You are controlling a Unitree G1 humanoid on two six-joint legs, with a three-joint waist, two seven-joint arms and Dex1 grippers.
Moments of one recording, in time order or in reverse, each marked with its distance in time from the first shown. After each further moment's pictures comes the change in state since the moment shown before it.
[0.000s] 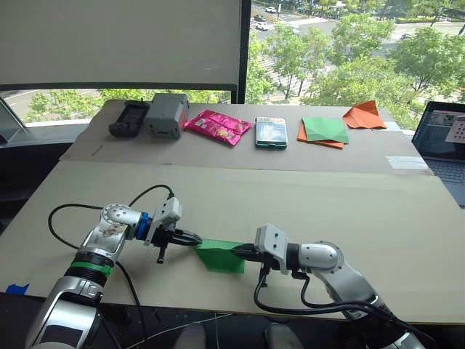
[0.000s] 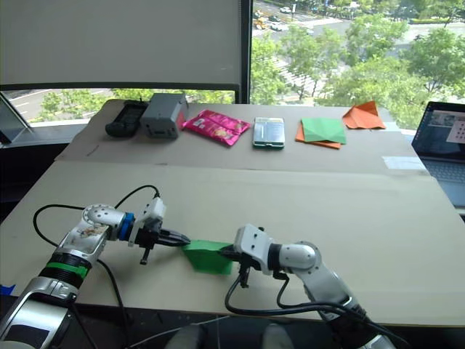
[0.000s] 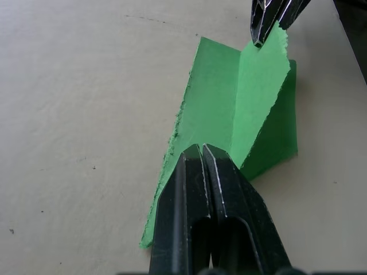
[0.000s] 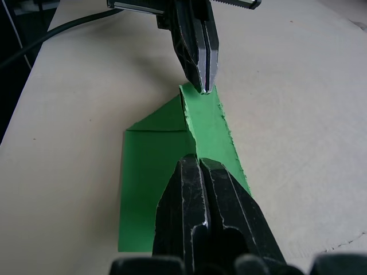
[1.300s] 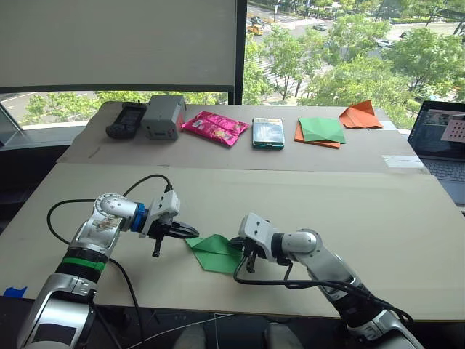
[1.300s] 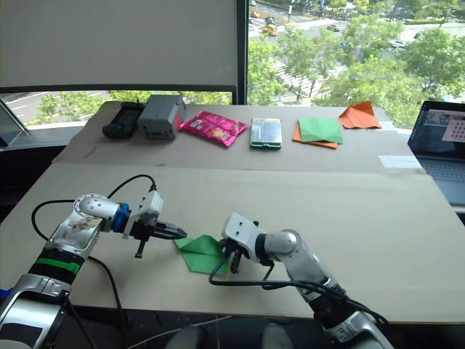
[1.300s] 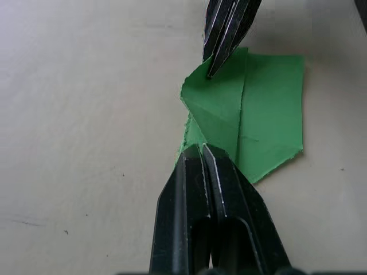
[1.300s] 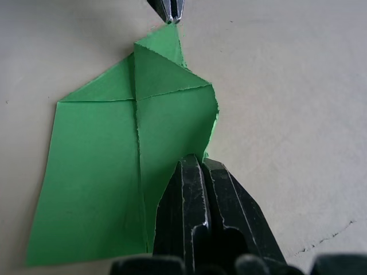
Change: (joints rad) left arm -0.016 0.033 0.043 -0.140 -0.020 0.092 0.001; right arm -0.154 0.081 0.066 0.125 -0.108 0.192 -0.051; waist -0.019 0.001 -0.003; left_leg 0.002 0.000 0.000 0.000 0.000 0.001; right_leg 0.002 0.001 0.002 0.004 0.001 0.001
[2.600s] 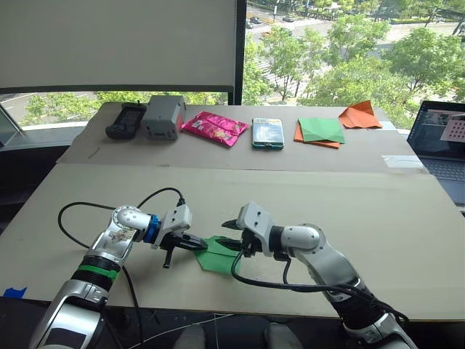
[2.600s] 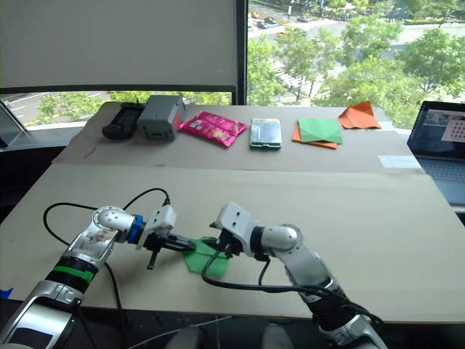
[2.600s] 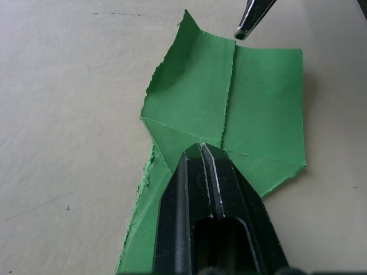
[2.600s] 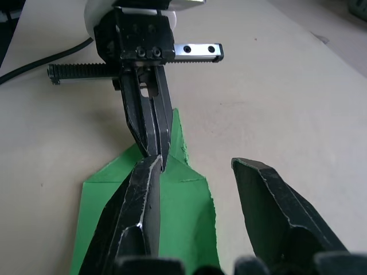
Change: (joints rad) left arm 0.041 -0.063 -0.082 0.080 0.089 -0.136 0.052; right arm 0.002 0.058 -0.047 -0.178 0.072 0.069 -0.035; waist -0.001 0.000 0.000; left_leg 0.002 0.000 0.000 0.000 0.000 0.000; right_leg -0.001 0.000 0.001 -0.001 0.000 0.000
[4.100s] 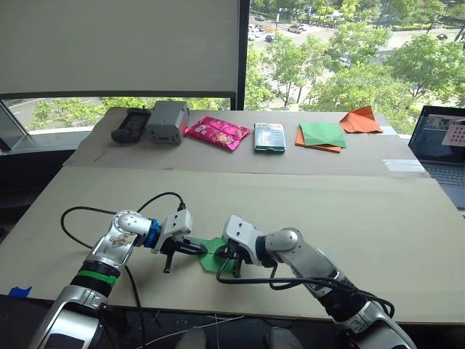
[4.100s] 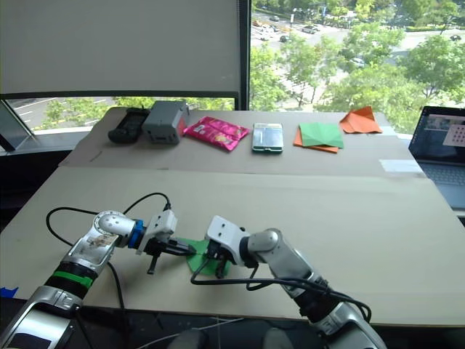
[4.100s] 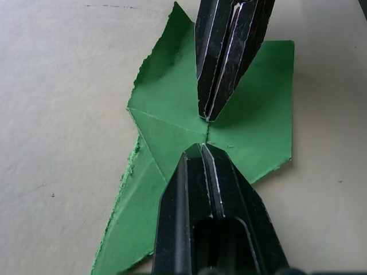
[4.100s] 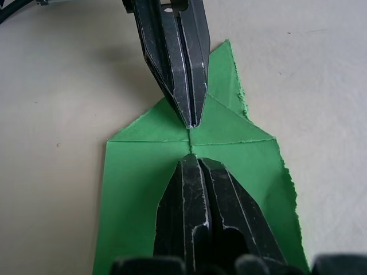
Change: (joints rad) left arm 0.039 0.002 -0.003 -0.039 0.011 0.020 0.013; right arm -0.064 -0.011 0.149 0.164 -0.041 0.165 0.030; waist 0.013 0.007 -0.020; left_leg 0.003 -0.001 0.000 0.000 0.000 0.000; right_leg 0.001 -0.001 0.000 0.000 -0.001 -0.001
